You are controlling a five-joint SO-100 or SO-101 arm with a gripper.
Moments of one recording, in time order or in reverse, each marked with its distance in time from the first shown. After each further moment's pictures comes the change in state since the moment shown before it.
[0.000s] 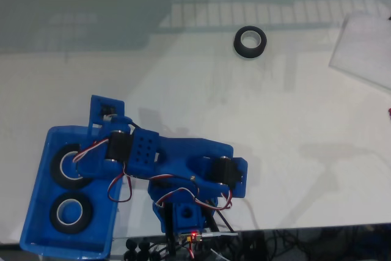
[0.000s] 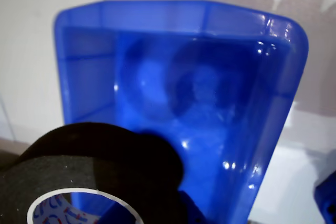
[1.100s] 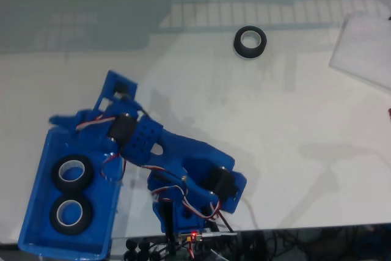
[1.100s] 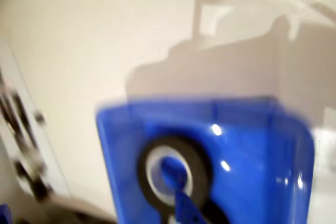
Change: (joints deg) arm 19.8 -2.2 0.5 -10.5 -2.0
